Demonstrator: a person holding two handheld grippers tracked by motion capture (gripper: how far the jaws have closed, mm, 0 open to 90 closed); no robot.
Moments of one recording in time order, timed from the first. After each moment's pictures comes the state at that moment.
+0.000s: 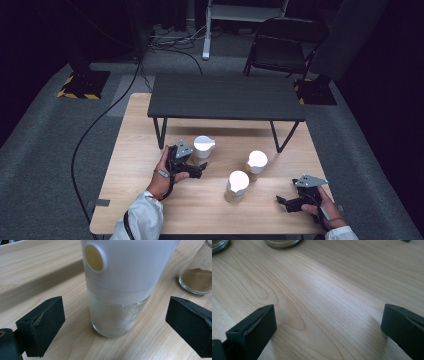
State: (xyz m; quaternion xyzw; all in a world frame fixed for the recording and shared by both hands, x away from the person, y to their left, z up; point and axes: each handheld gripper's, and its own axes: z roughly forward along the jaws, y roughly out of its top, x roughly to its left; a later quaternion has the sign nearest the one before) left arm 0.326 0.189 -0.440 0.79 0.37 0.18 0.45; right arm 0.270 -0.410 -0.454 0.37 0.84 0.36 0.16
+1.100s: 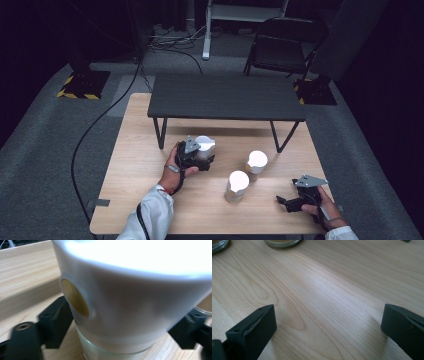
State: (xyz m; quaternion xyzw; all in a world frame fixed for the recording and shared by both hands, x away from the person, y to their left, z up) left arm 0.343 0.168 -0.454 0.78 0.38 0.18 0.47; right arm 0.270 -0.410 -0.454 0.37 0.84 0.36 0.16
